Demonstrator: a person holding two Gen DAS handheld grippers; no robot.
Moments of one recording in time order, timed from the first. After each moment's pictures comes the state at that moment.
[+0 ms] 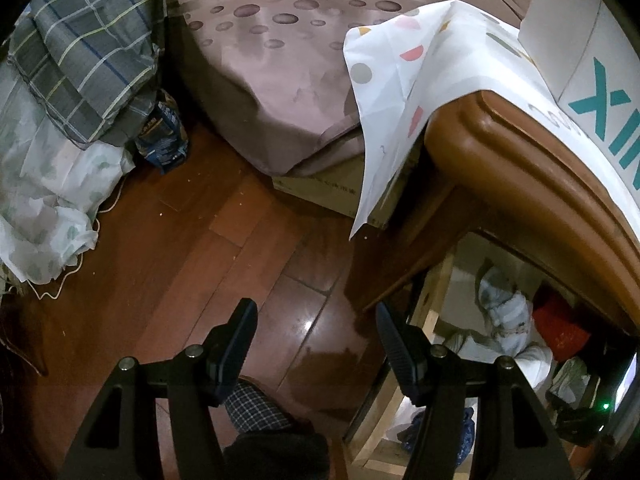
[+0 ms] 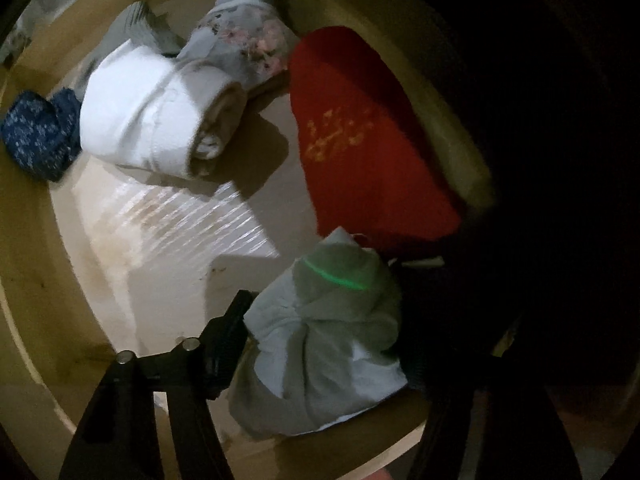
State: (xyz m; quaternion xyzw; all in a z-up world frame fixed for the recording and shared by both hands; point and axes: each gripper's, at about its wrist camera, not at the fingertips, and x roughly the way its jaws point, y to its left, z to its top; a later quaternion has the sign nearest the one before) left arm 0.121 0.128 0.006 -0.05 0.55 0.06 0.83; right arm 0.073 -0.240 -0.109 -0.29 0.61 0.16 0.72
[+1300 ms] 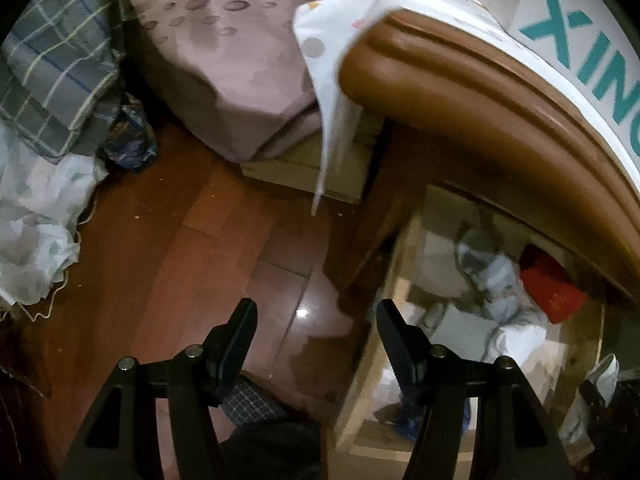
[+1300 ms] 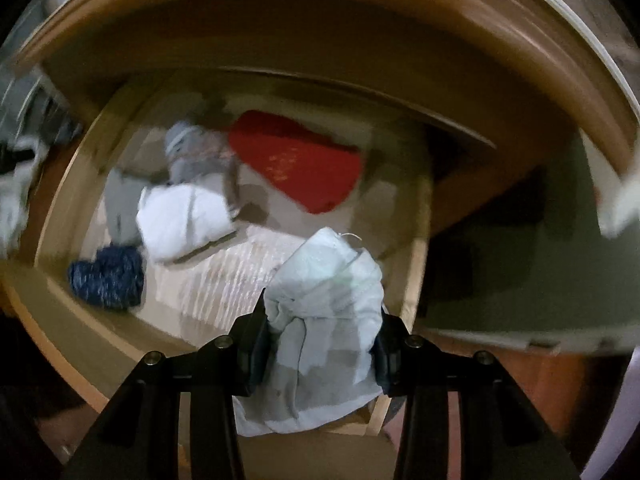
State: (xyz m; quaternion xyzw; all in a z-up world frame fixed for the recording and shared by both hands) left arm 0.119 0.101 -0.009 -0.02 0.58 0.00 0.82; right arm 0.014 -0.226 -0.017 -0.01 0.58 -0.06 0.81
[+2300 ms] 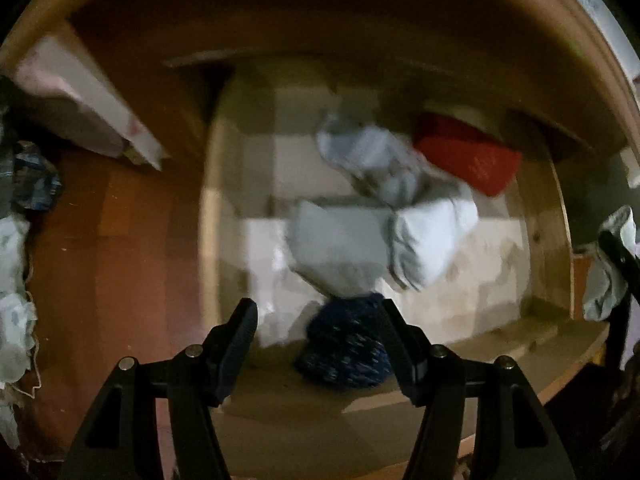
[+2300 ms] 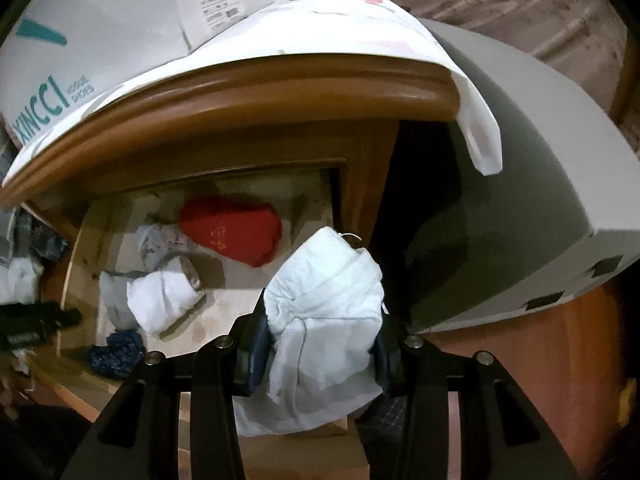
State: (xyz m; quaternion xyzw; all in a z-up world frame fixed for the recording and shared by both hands) left arm 0.084 0.002 -0.053 0.06 0.65 -0.18 0.74; right arm -0.028 -0.276 0.010 0.11 0.49 -0.14 0.86
